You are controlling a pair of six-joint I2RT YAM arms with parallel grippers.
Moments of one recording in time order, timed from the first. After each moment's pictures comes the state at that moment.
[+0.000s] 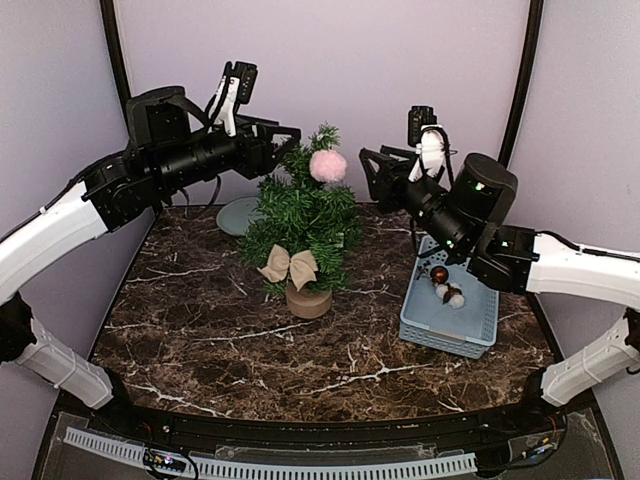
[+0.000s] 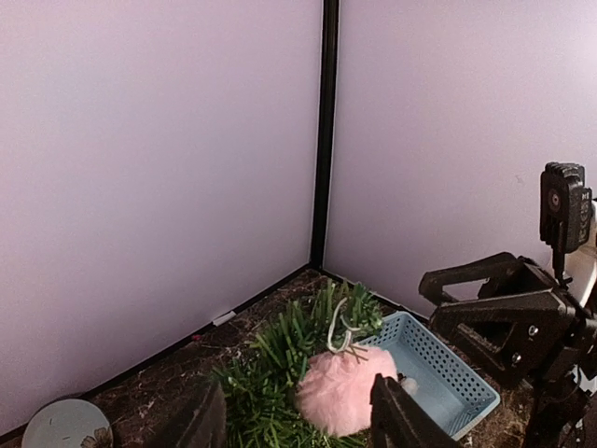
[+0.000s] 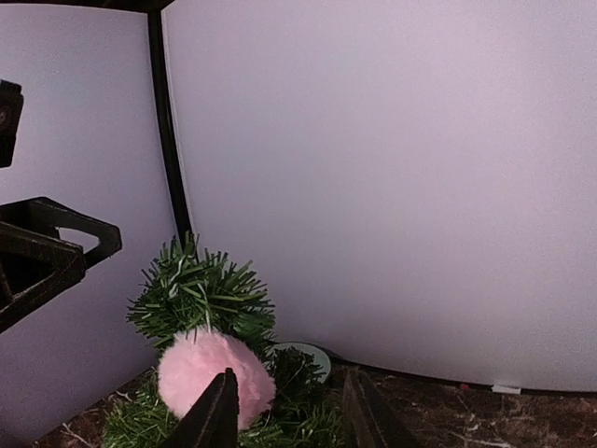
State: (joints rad) left arm -0.84 1.38 1.53 -0.17 -0.02 -0.04; right arm 1.03 1.31 1.10 0.44 0.44 0.02
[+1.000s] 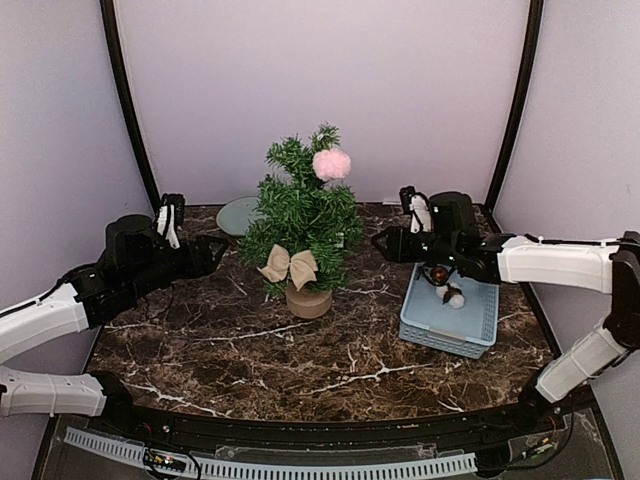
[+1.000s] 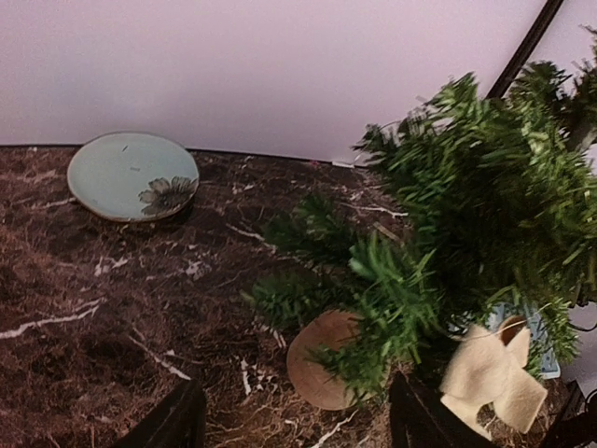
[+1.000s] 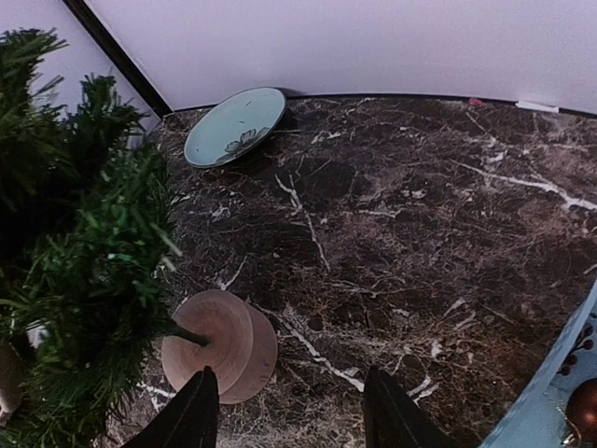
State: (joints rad) left arm -0.61 0.93 0.66 -0.03 -0.09 -0.46; right arm 0.65 1.43 0.91 0.08 -0.06 0.41
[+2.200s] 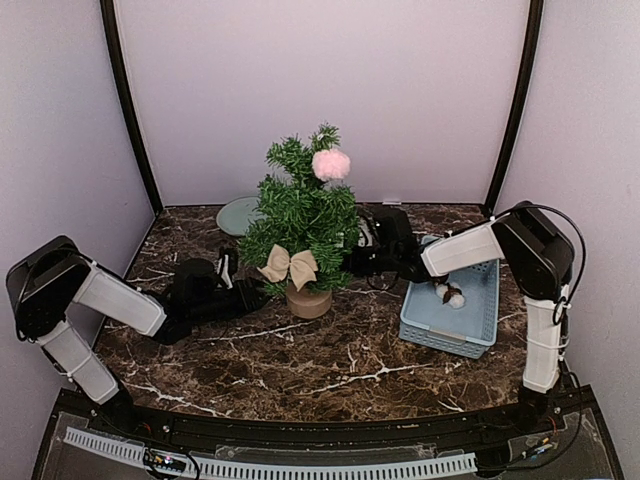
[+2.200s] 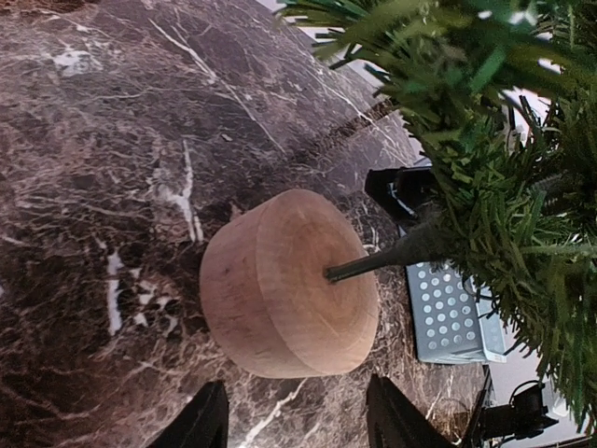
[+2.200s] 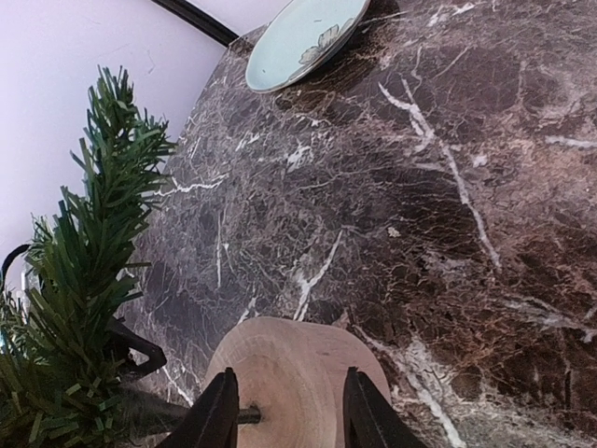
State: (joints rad) left arm -0.64 1.58 0.46 0.72 0.18 -0.84; right arm 0.67 2.04 1.20 0.36 -0.43 0.66
